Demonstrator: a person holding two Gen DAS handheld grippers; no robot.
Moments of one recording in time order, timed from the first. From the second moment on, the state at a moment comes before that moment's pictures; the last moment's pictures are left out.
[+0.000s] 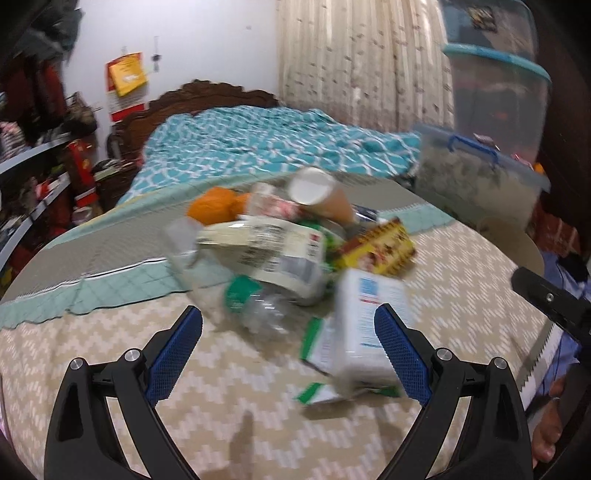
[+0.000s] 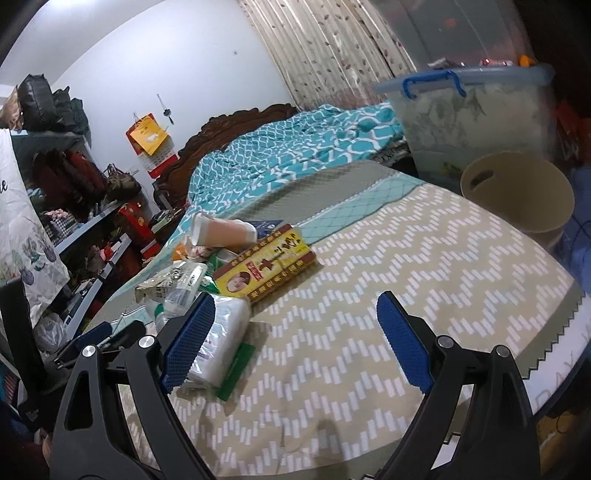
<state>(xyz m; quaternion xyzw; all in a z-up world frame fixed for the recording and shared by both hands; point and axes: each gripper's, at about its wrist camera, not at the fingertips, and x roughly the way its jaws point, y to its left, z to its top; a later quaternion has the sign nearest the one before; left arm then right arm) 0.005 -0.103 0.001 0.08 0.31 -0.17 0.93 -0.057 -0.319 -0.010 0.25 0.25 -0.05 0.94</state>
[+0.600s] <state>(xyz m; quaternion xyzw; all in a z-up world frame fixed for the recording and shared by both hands) 0.020 -0.112 -0.004 0.06 0.34 -0.23 0.91 -0.036 -0.319 -0.023 0.24 0.28 -0.01 0.93</state>
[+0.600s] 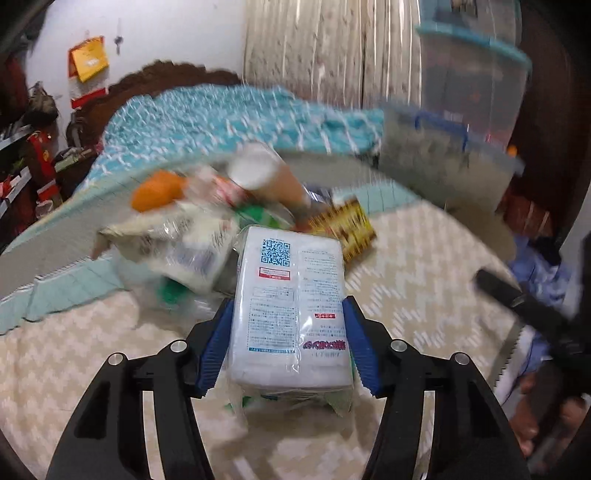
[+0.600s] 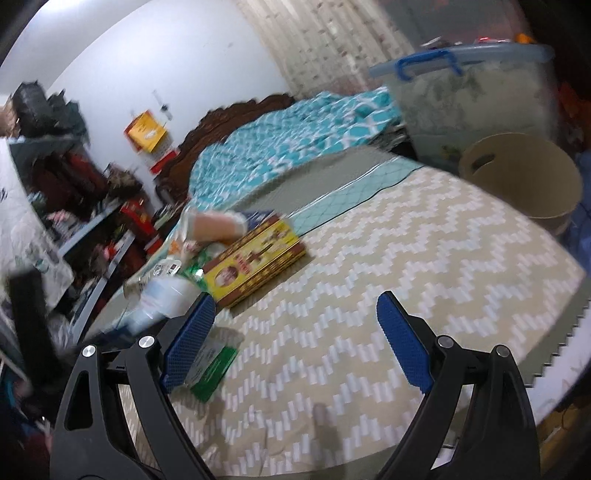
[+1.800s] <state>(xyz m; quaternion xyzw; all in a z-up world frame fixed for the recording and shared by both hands) 0.003 -0.008 -0.046 -0.01 0.41 -0.22 0.88 0.052 -0.196 -0.050 0.05 0.46 0.21 0.86</state>
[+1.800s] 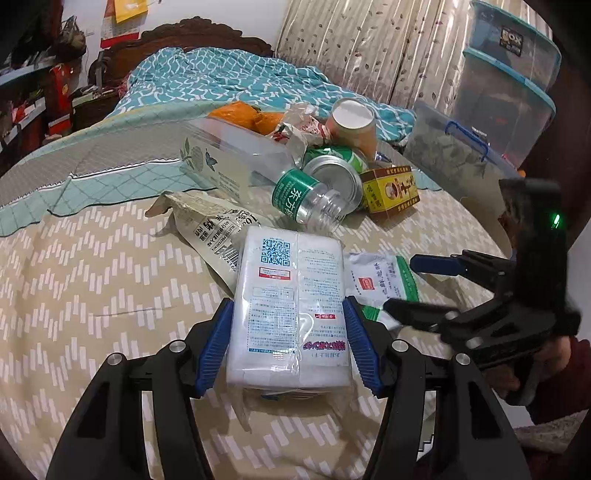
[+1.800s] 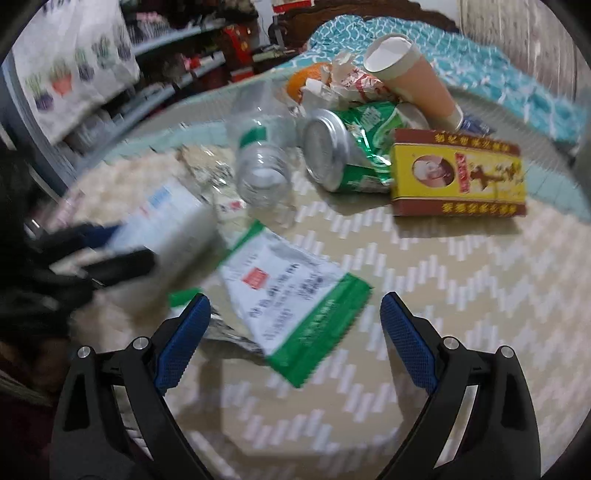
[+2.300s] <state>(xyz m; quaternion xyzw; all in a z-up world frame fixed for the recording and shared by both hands) 0.003 -0.009 -0.048 0.00 0.41 -0.22 0.88 0.055 -0.265 -0.058 0.27 0.45 0.21 0.83</state>
